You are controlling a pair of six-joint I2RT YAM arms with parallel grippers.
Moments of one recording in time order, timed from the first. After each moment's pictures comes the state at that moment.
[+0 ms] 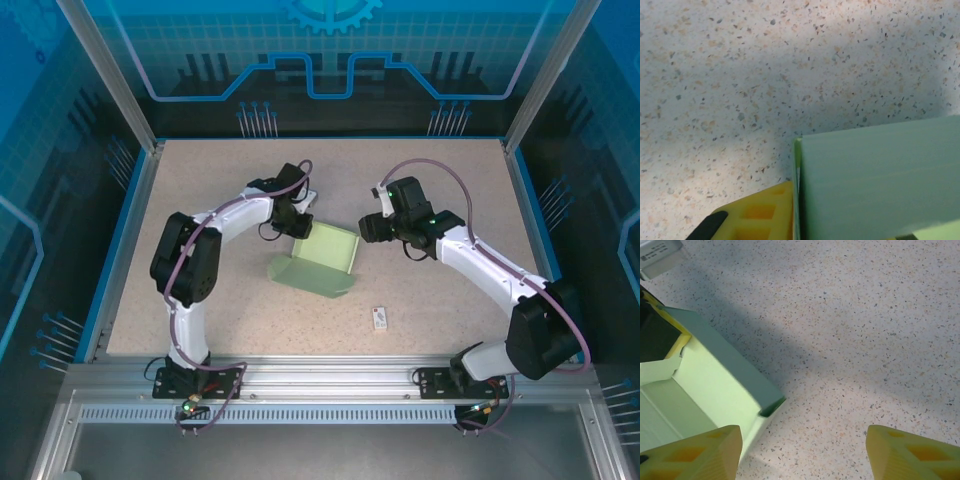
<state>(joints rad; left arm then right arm) -0.42 1.99 1.48 -0.73 0.15 -0.09 0.47 1.41 1.06 -0.48 0.00 0.16</state>
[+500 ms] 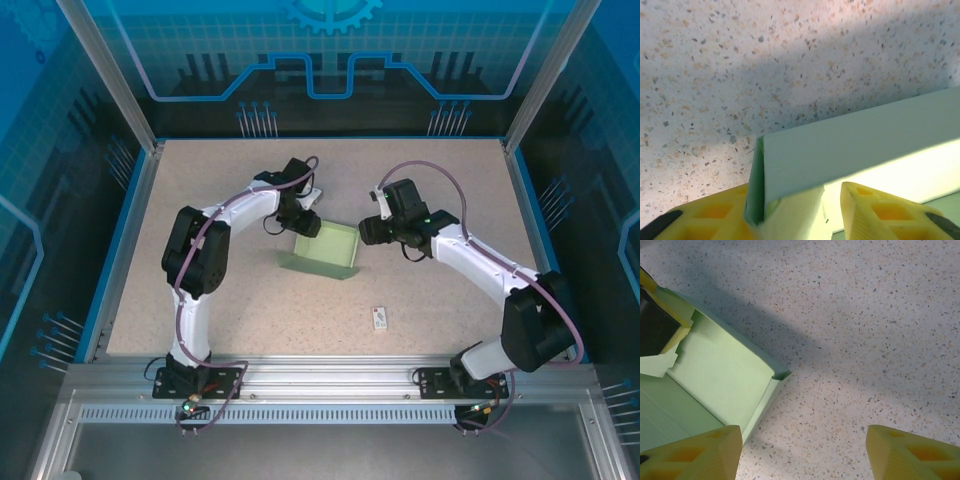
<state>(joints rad) -0.42 2.07 1.60 -0.80 0.17 -0.06 0.47 1.46 1.05 -0.48 0.02 0.16</state>
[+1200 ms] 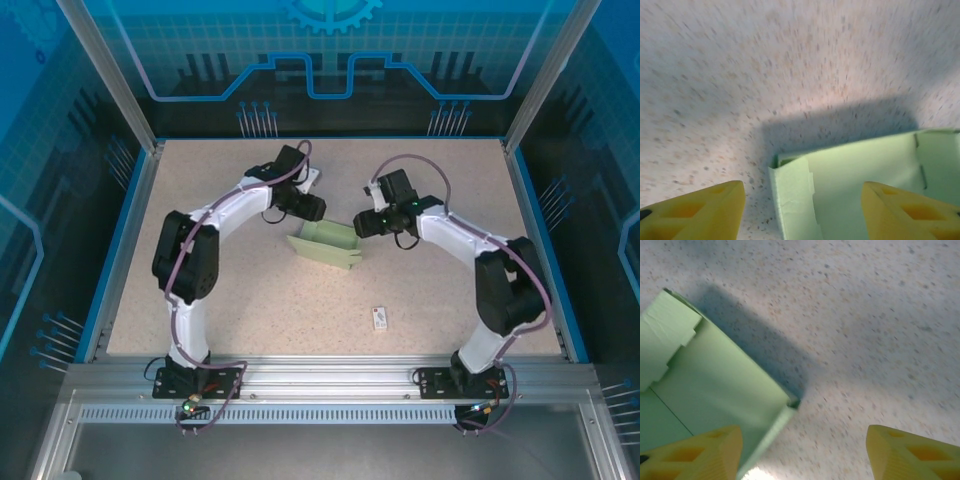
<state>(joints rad) -0.39 1.97 1.58 -0.64 0.17 -0.10 0.41 1.72 1.20 -0.46 -0.11 0.13</state>
